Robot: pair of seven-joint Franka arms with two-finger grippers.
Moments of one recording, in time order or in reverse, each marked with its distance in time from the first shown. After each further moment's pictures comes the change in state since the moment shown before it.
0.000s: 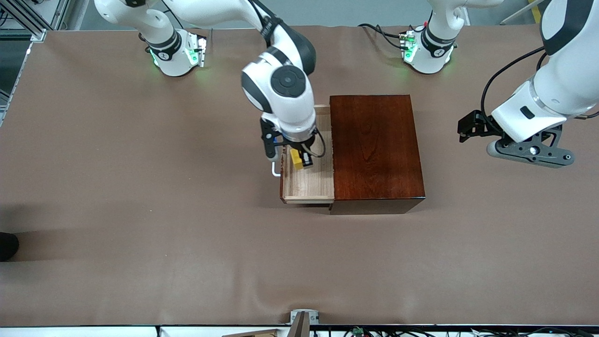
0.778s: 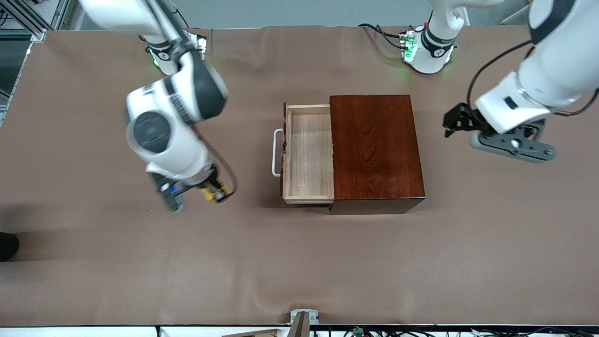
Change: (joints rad) left arm -0.017 -0.001 -0.075 0.028 -0.032 0.005 0.000; right arm -0.387 -0.086 -0.007 -0.048 -0.005 -0.154 -0.831
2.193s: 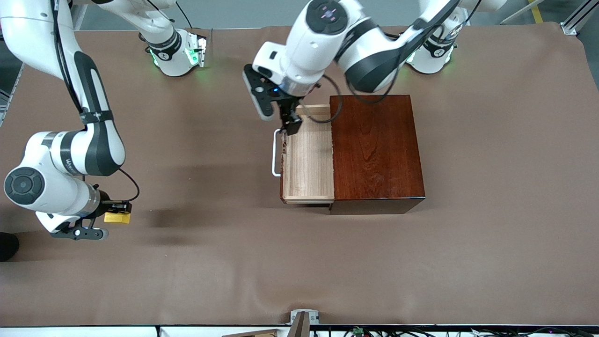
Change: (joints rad) left arm -0.266 0.347 -0.429 0.000 0.093 0.546 0.274; right arm -0.386 0.037 0.001 -0.233 -0.157 0.224 -1.175
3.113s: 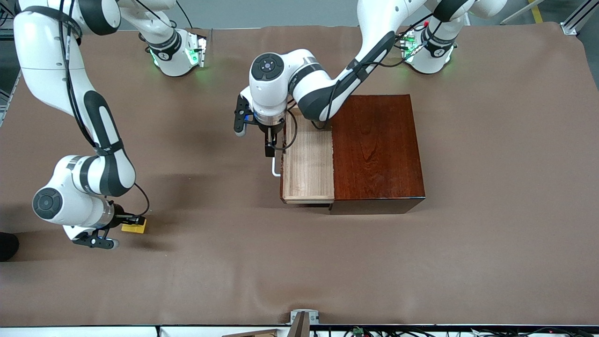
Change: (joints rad) left arm -0.321 0.207 0.312 0.058 0.127 0.024 0.330; right arm -0.050 0.183 0.009 -0.002 0.129 0.200 -0.008
